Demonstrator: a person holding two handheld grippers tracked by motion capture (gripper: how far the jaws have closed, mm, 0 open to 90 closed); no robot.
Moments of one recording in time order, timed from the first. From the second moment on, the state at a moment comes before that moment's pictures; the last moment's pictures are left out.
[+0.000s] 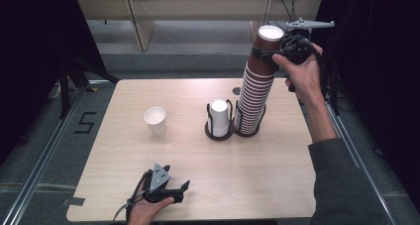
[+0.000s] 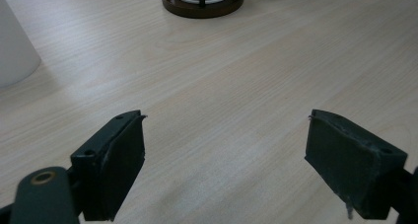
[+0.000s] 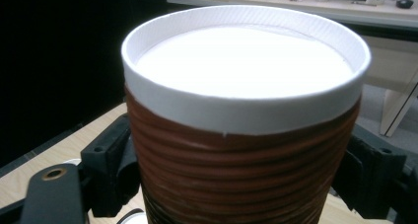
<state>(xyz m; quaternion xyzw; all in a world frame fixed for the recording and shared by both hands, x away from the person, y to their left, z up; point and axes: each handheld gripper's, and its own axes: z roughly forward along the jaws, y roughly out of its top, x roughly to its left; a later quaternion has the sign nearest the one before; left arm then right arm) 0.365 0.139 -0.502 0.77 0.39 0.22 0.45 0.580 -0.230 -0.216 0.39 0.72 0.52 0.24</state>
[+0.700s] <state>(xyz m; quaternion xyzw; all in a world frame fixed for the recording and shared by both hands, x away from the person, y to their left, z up) 0.365 0.135 -0.506 0.77 0.39 0.21 0.45 0.562 -0.233 -0.156 0.37 0.69 0.56 0.27</state>
